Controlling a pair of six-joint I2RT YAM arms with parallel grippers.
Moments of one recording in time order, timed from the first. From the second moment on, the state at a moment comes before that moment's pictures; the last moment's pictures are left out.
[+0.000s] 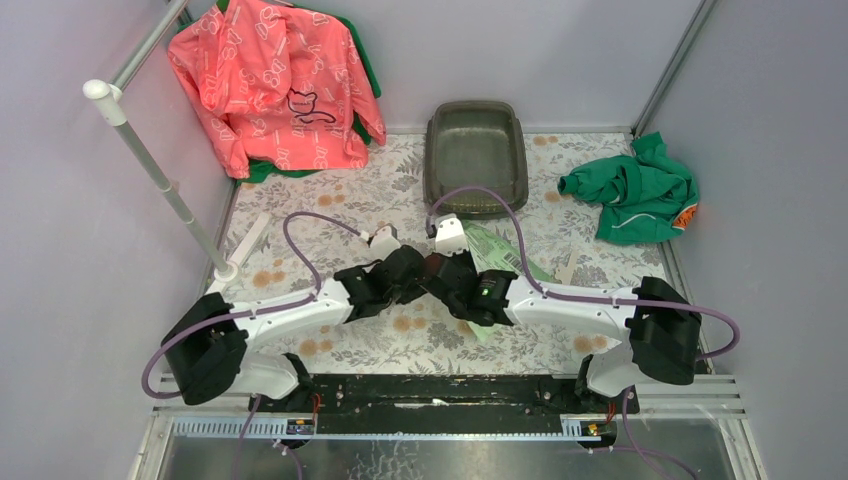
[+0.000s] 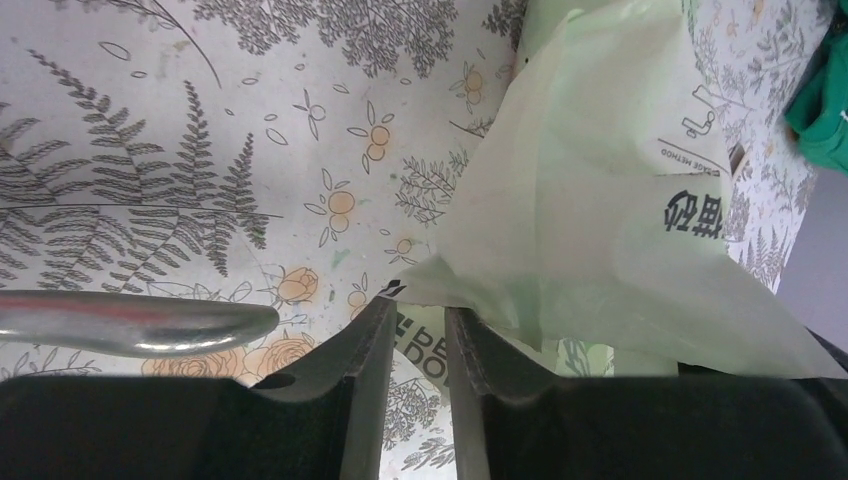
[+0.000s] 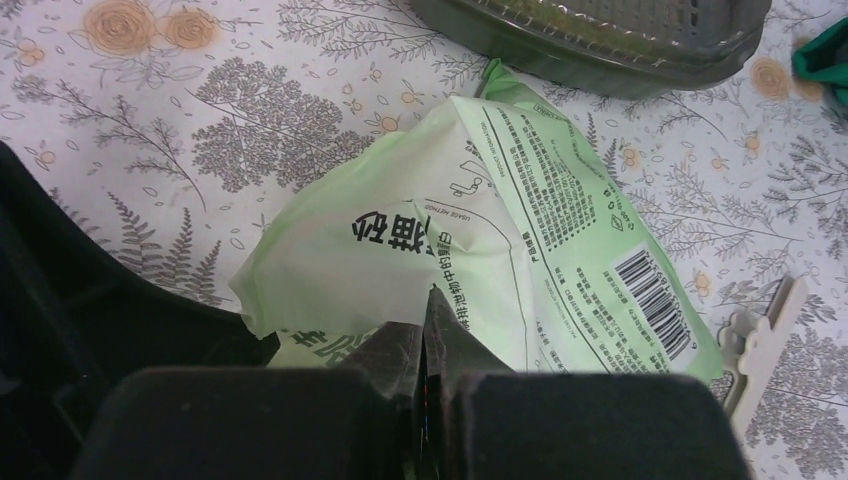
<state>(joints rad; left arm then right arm) -0.92 1.34 0.75 -0.28 -0.33 -1.23 1.15 1.49 1.00 -0.33 0.85 0.47</state>
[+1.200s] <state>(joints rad) -0.82 0.87 0.71 -0.63 -0.42 -1.12 1.14 1.59 1.16 -0.48 0.65 0.31</state>
